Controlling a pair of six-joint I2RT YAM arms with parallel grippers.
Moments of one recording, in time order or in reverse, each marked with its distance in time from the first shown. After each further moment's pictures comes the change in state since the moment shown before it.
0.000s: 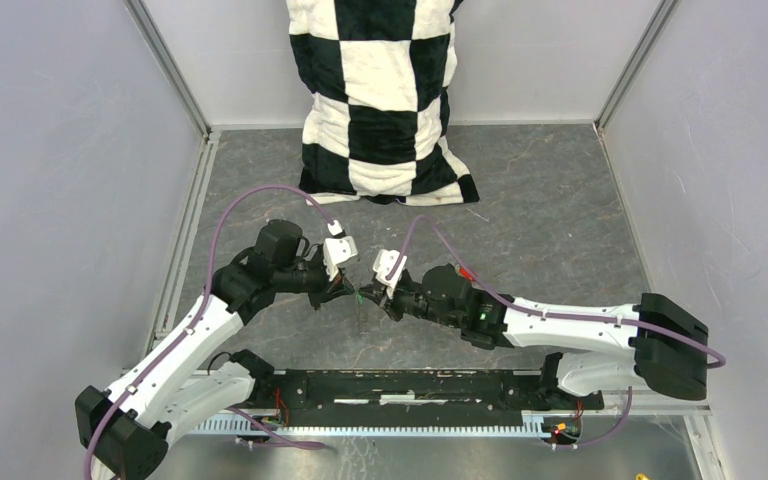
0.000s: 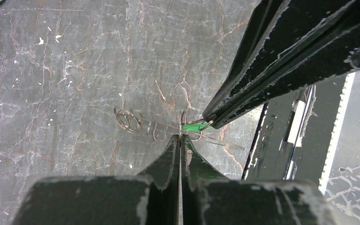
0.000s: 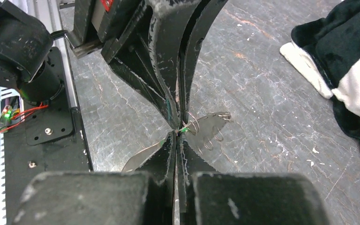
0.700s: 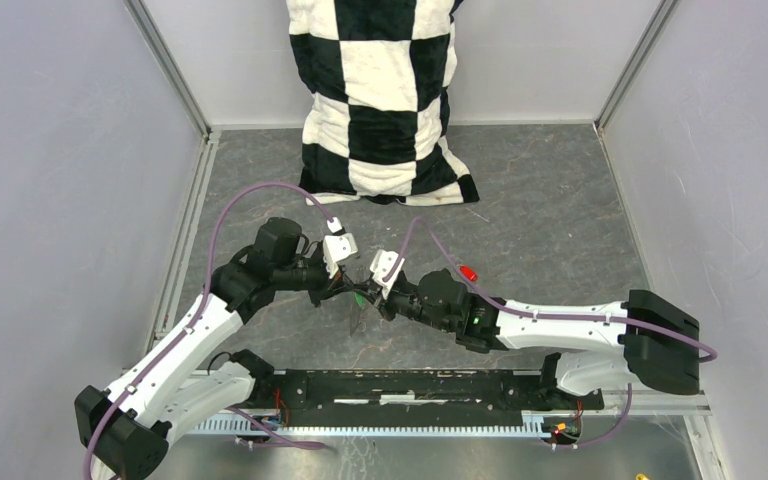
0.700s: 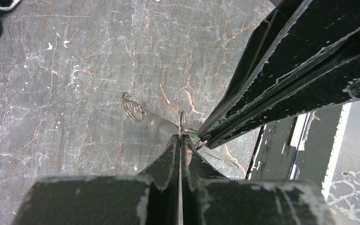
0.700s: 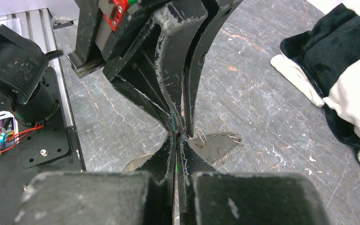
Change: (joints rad) left arm 0.000 0.007 0.017 0.007 -0.014 -0.002; right arm 0.036 0.047 0.000 0.106 0.091 0.006
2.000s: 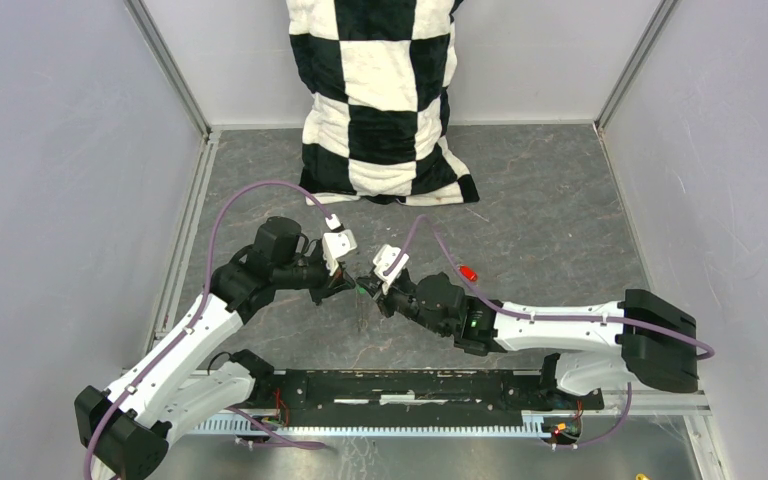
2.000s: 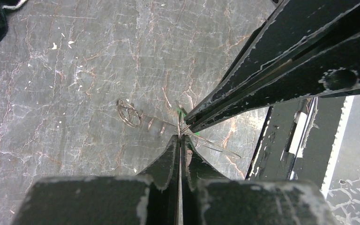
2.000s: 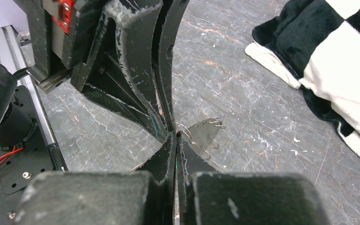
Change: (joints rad) left arm 0.000 -0.001 -0.001 0.024 -0.014 -0.039; right arm 0.027 0.007 0.002 0.023 0.177 0.053
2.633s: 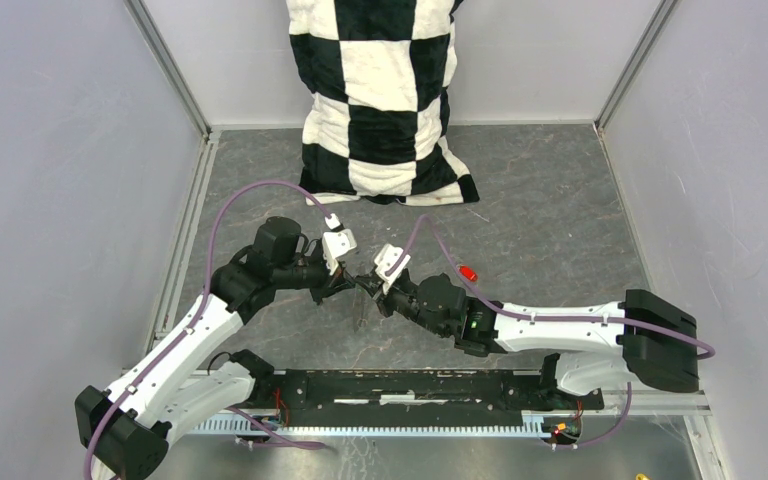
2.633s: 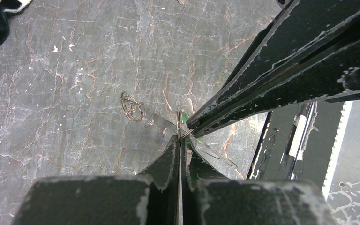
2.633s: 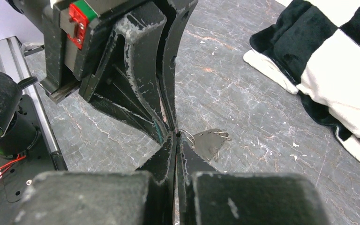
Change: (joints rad) left arm 0.000 -0.002 -0.008 0.021 0.007 -0.011; right arm 0.005 0.004 0.002 0.021 0.016 0.000
